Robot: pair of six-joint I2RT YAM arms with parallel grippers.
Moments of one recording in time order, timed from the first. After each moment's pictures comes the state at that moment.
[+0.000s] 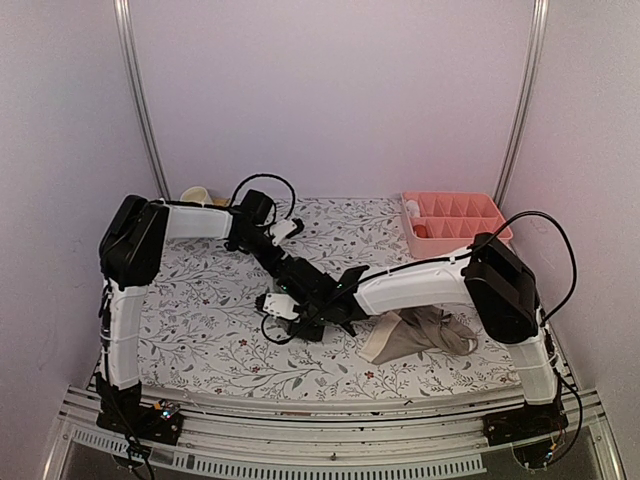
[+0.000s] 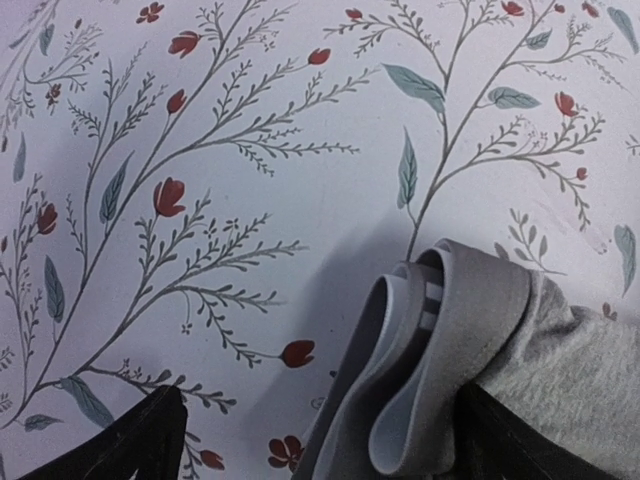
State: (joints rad) left arm -0.46 2.23 1.60 -0.36 0.14 0.43; right arm 1.13 2.23 1.62 -0.33 0.22 -0.42
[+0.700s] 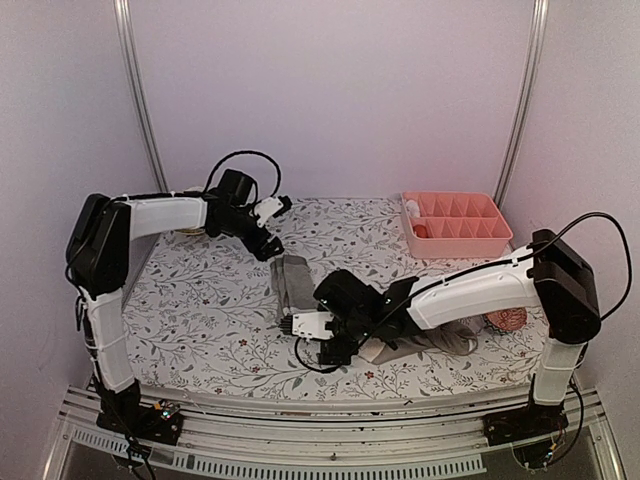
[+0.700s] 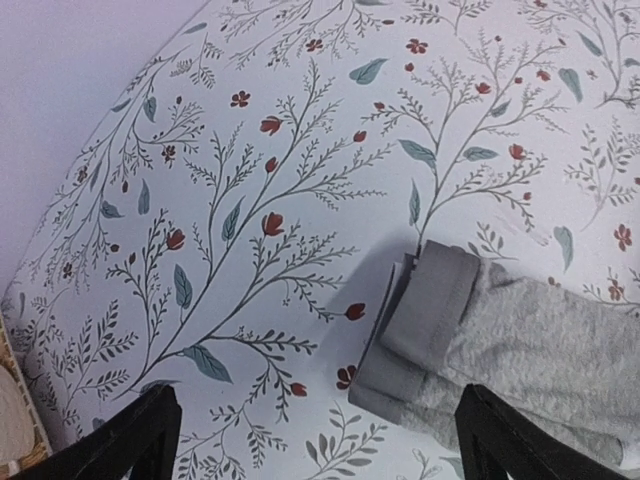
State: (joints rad) left arm -0.44 2.05 1.54 -0.36 0.13 0.48; right arm 1.16 1.90 1.23 -0.21 0.19 -0.57
